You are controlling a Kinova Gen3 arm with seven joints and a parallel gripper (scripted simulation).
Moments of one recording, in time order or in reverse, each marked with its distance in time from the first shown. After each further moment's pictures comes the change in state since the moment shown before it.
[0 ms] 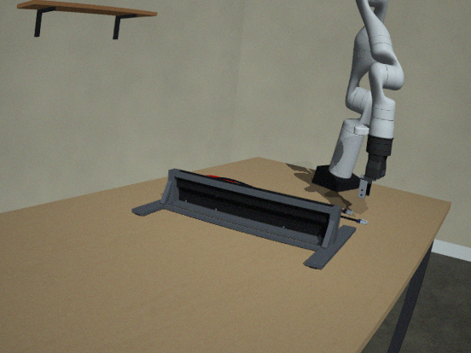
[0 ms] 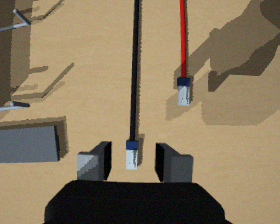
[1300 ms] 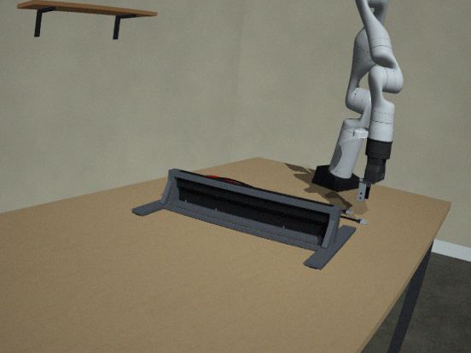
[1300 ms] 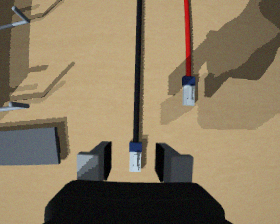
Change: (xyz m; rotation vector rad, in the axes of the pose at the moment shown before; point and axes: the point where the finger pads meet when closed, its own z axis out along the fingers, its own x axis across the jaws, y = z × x) arm -0.003 -0.001 0.009 -0.001 -0.008 0.004
